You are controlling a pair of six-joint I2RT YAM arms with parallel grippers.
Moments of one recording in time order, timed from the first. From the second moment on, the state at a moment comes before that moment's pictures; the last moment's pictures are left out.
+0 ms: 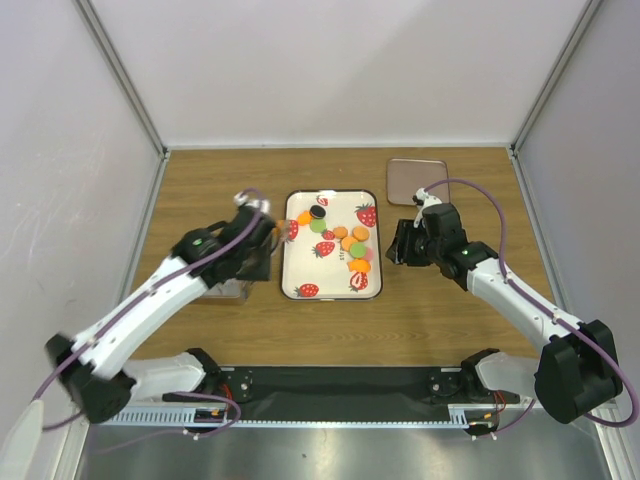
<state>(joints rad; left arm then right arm) -0.73 1.18 1.21 -1.08 -0.31 -0.54 0.43 1.20 0.82 -0.33 -0.12 0.43</state>
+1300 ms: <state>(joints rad) -0.40 0.85 0.86 -1.14 -0.20 -0.59 0.44 1.21 0.82 -0.33 -0.13 0.43</state>
